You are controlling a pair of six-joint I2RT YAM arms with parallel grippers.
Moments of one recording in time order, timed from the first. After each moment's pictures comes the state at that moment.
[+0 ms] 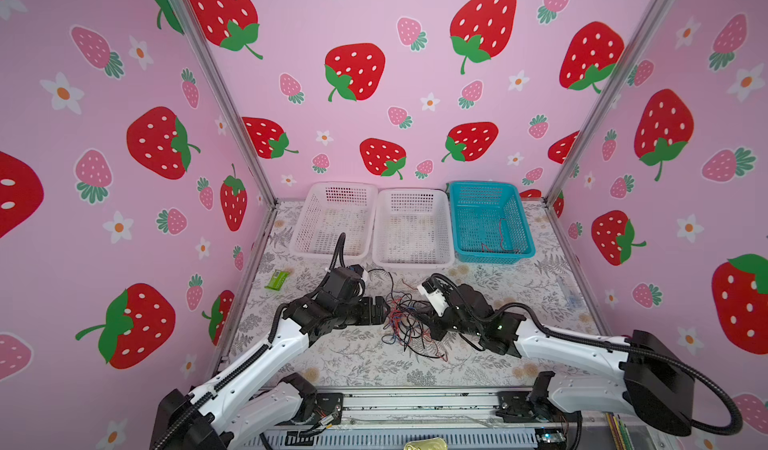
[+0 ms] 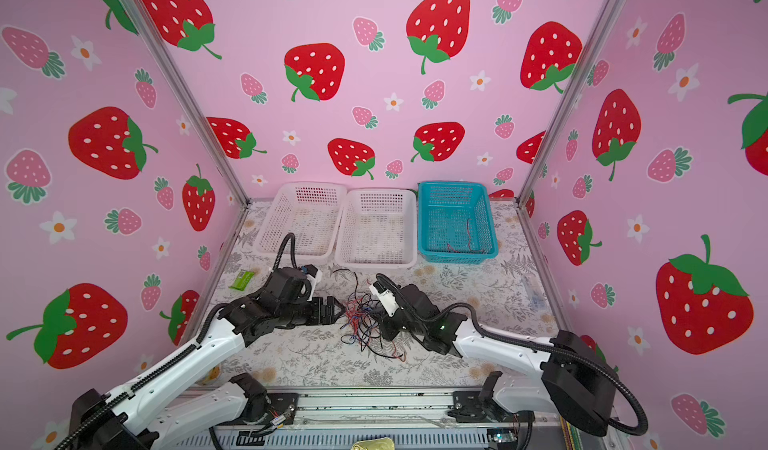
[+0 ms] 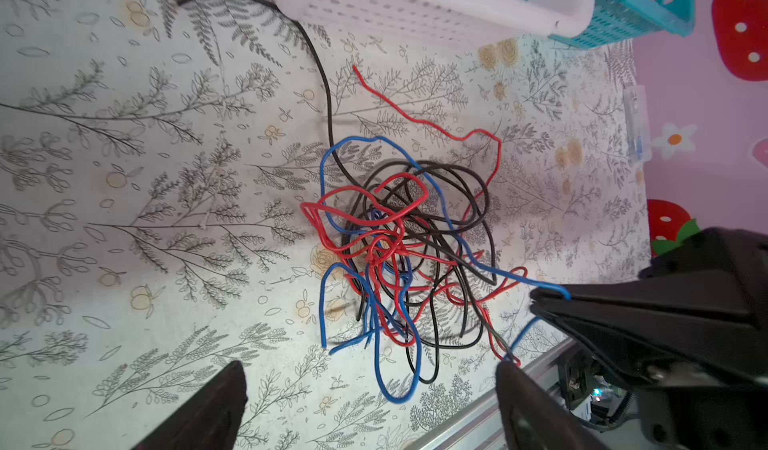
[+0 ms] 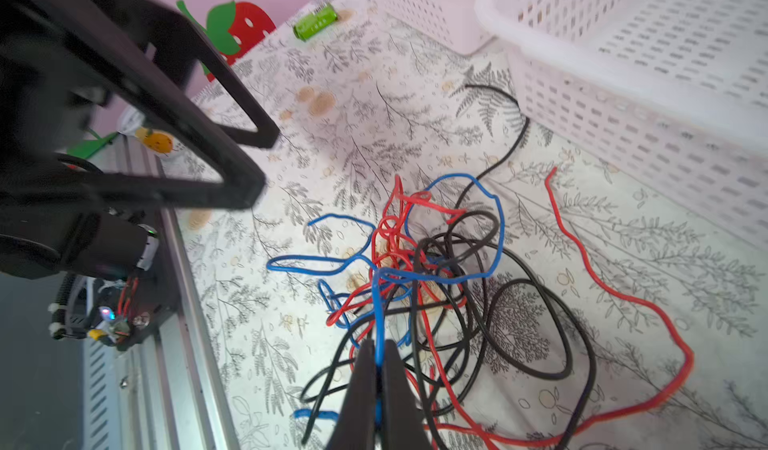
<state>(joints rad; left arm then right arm) -0.58 1.00 0.72 -0.62 0.22 -0.60 1.06 1.21 0.61 0.08 -0.15 0.25</state>
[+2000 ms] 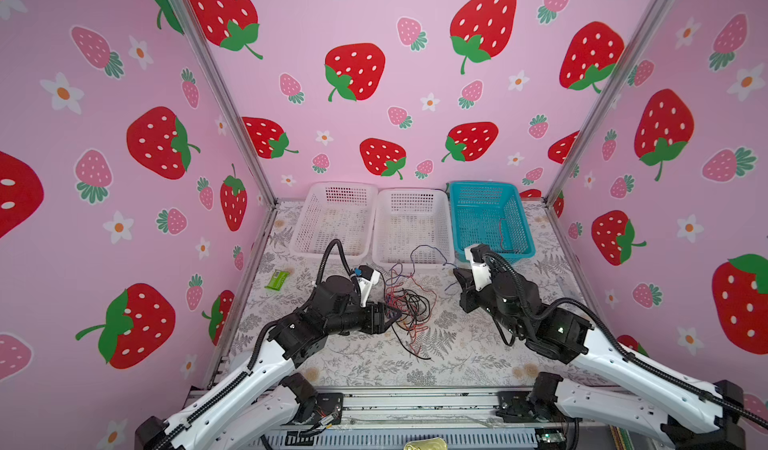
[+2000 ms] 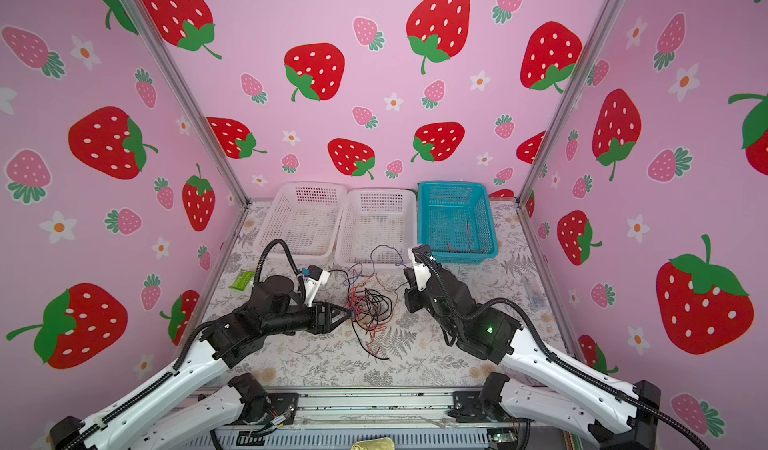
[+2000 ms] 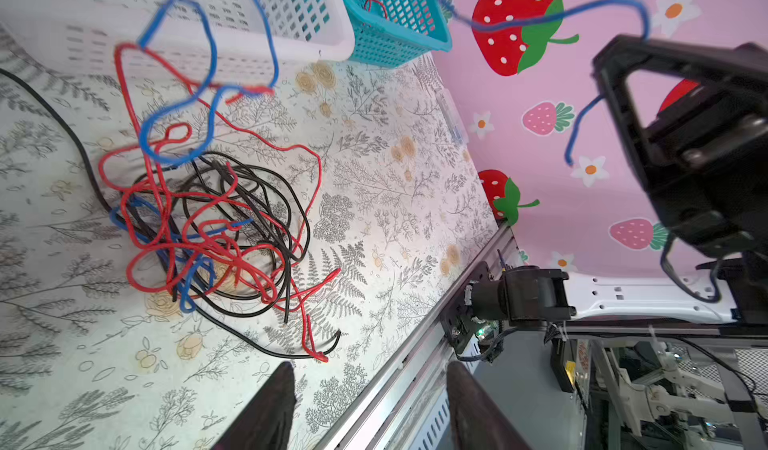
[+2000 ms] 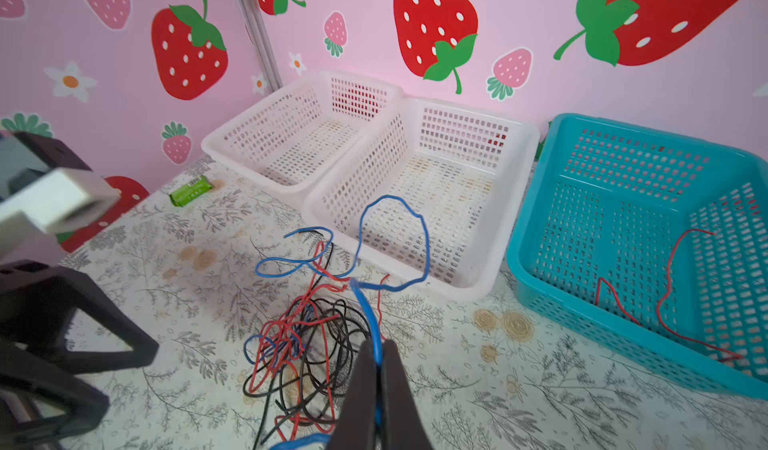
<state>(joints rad) -0.67 0.81 0.70 -0.47 0.38 -0.59 1.07 0.89 0.85 -0.34 0.41 0.22</state>
